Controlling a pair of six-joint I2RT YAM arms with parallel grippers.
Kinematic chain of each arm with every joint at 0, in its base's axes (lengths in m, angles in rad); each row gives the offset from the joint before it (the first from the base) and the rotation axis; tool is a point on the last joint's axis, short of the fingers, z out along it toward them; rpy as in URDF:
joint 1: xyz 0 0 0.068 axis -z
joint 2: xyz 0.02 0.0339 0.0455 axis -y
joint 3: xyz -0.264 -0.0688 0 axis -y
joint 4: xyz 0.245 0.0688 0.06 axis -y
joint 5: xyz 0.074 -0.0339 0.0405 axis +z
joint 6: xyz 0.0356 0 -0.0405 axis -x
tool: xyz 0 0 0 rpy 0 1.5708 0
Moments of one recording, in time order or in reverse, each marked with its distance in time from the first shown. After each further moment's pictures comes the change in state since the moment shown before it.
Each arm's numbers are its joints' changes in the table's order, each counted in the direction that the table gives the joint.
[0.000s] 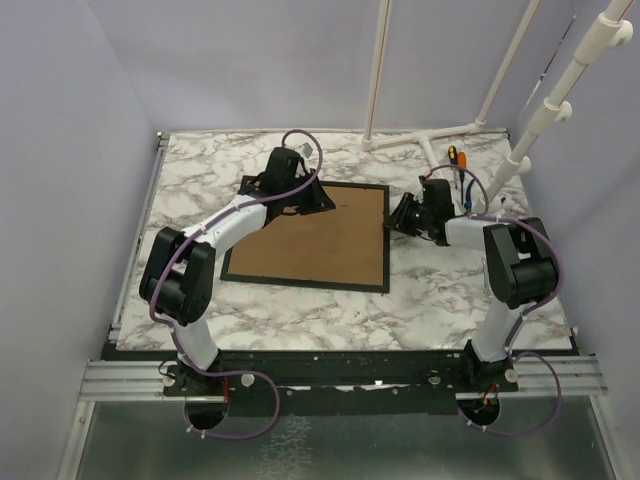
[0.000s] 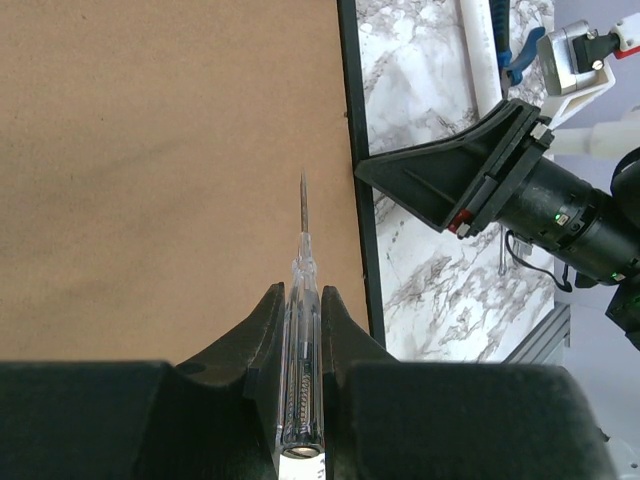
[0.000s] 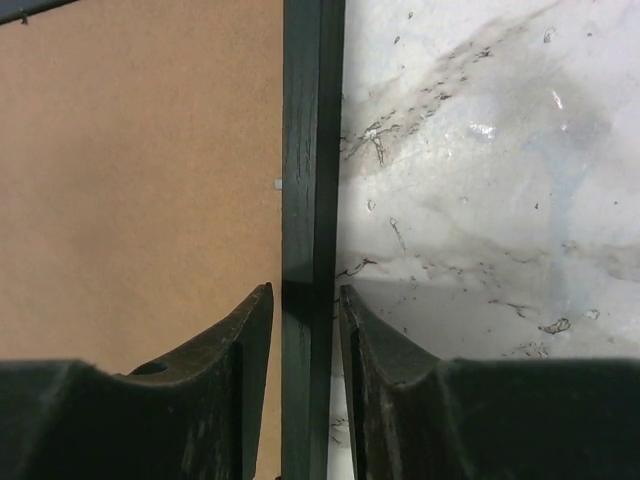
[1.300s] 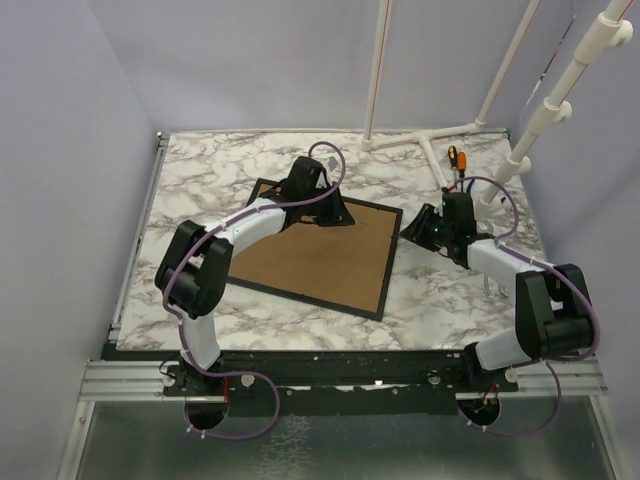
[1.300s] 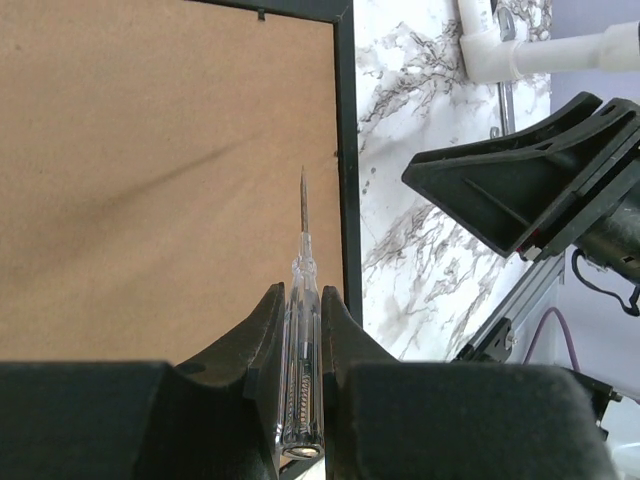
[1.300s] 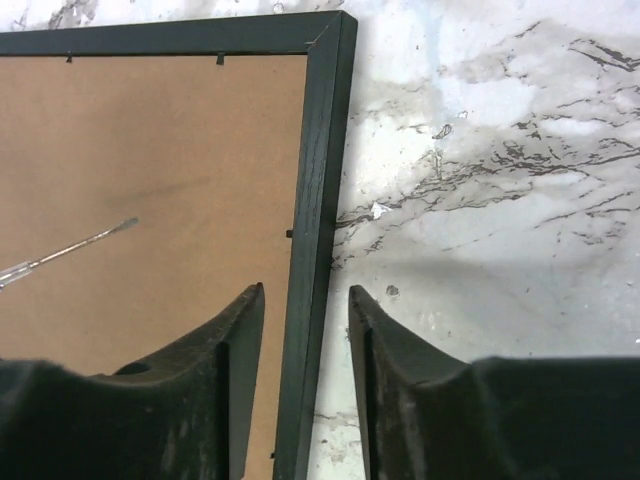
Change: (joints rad) left arm 0.097 -0.061 0.004 0.004 -0.065 0.006; right arm 0.012 0.363 -0.210 -0.148 -0.084 0.000
